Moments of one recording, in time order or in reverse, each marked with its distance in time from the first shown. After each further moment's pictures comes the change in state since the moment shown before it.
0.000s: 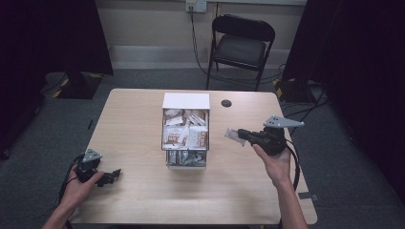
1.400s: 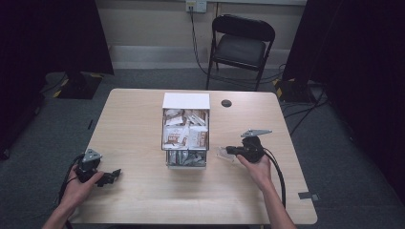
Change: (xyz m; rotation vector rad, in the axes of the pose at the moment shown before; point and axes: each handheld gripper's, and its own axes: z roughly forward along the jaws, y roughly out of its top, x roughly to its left) left arm 0.000 0.000 0.000 0.000 0.000 0.000; right arm -0.029 -0.073 0.083 0.254 0.007 0.098
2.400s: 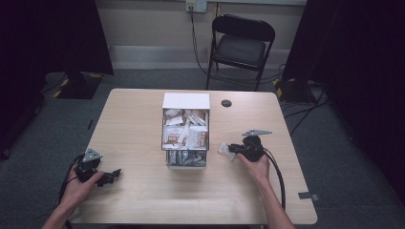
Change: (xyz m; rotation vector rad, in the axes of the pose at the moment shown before) left arm 0.001 0.000 0.000 0.002 -0.004 0.006; right arm -0.018 -0.009 0.014 -0.020 -0.107 0.060
